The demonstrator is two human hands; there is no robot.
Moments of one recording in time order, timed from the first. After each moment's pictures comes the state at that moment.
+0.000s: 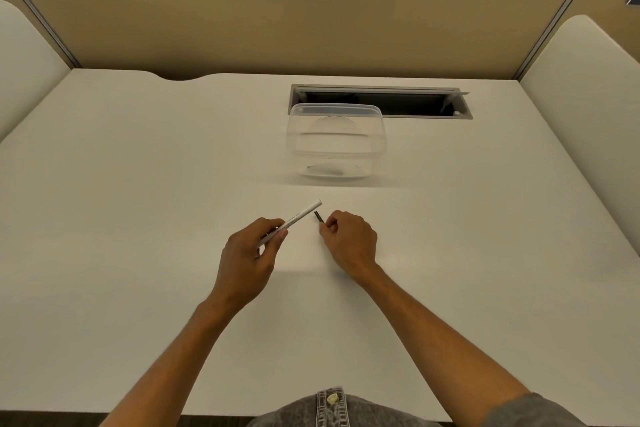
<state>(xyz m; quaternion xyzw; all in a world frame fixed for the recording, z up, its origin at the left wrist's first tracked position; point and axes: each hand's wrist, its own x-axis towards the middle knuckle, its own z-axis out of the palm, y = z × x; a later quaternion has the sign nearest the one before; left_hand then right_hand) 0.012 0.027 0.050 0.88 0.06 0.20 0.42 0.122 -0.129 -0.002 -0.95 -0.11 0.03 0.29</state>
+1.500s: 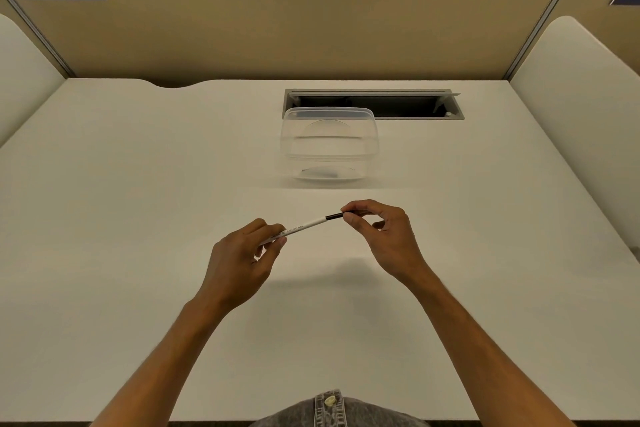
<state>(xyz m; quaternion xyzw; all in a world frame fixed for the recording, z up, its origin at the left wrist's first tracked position) 0.008 0.027 0.078 0.94 0.01 0.17 0.29 0.108 -0.193 0.073 -0.78 -0.15 0.07 0.60</state>
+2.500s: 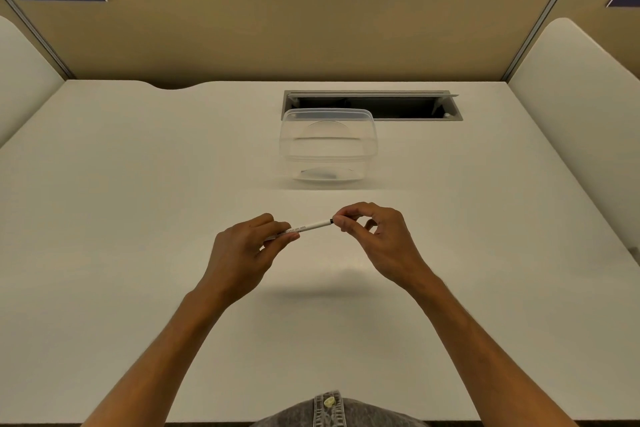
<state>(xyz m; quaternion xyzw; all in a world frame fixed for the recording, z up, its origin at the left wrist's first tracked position) 0.017 0.023 0.093 0.95 -0.01 0.15 0.28 0.101 -0.191 0.091 -0.80 -0.22 0.06 0.55</state>
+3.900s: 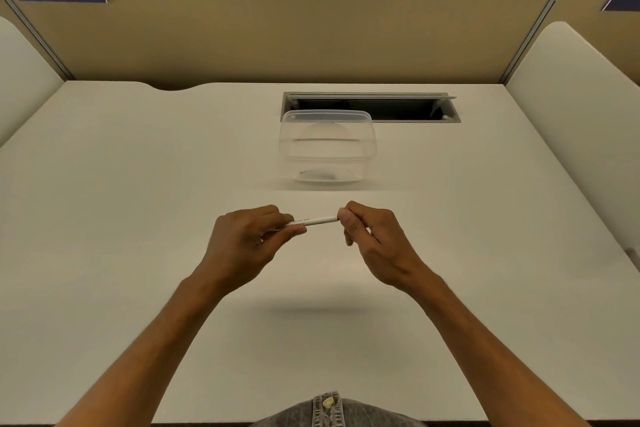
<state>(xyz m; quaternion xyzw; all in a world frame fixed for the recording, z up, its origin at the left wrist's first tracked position) 0.025 0.023 0.117 0.94 -0.08 0.19 0.28 0.094 -0.189 0.104 -0.82 -0.28 0.06 0.49</state>
